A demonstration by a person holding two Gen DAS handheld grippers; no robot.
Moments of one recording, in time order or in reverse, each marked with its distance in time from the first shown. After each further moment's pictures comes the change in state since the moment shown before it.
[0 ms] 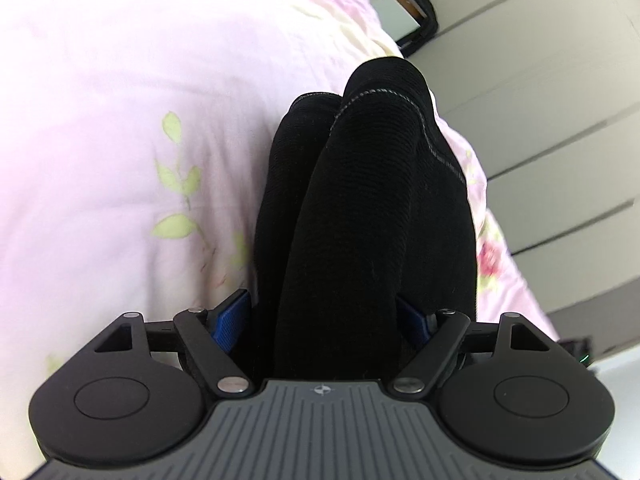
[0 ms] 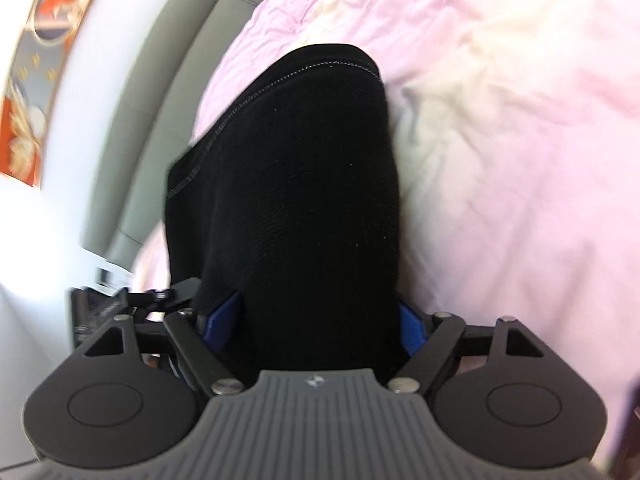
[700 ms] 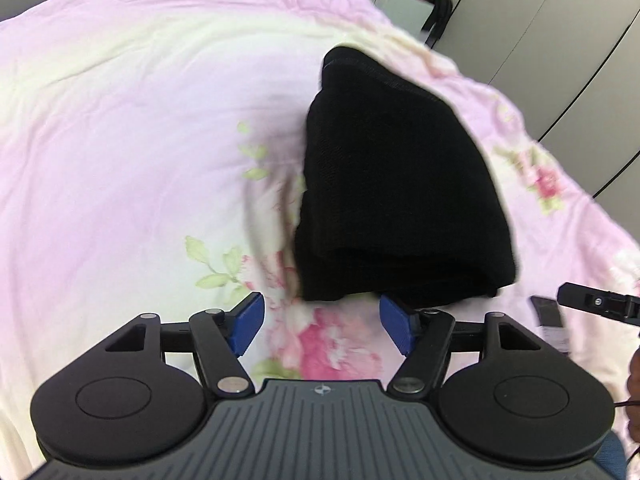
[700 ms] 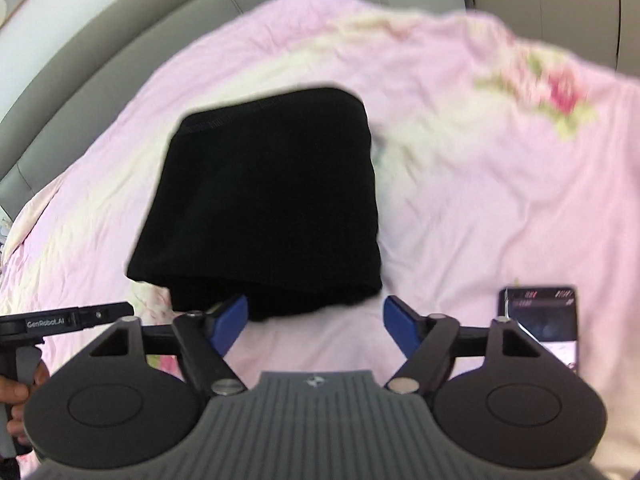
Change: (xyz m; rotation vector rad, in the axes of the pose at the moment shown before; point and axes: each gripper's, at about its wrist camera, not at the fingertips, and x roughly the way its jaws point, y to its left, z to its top) left arm -0.076 -0.062 -0.071 0.205 -0.071 0.336; right arm -0.108 0.094 -0.072 -0.297 -0.145 -0.454
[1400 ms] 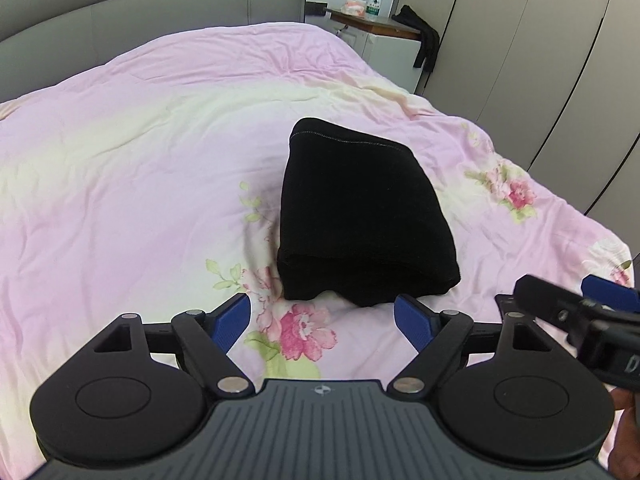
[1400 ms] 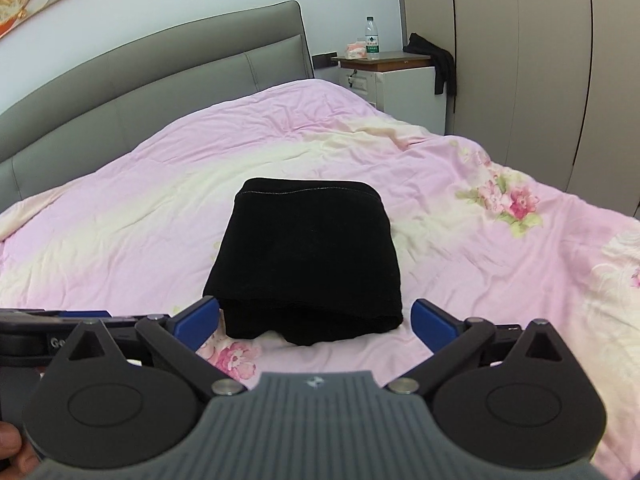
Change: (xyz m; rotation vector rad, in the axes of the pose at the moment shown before) left arm -0.086 -0.070 -0.025 0.092 -0.131 0.120; right arm -0.093 0.174 -0.046 -0.143 -0.230 -0.180
